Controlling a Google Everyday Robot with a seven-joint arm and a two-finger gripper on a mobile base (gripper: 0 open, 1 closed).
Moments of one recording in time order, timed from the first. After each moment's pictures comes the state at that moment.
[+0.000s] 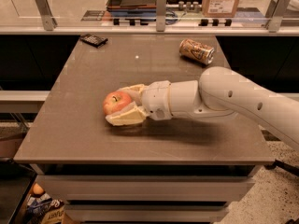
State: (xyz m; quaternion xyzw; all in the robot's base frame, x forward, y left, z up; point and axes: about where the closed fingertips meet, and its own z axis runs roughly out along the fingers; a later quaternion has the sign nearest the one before) arm 0.518 0.079 0.844 -0.52 0.61 0.35 0.48
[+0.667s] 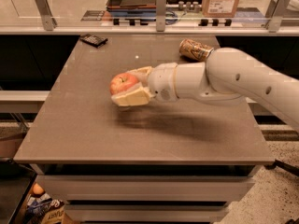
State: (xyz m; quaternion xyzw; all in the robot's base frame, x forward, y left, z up) arm 0.551 0.060 0.876 -0.50 0.64 0.32 0.49
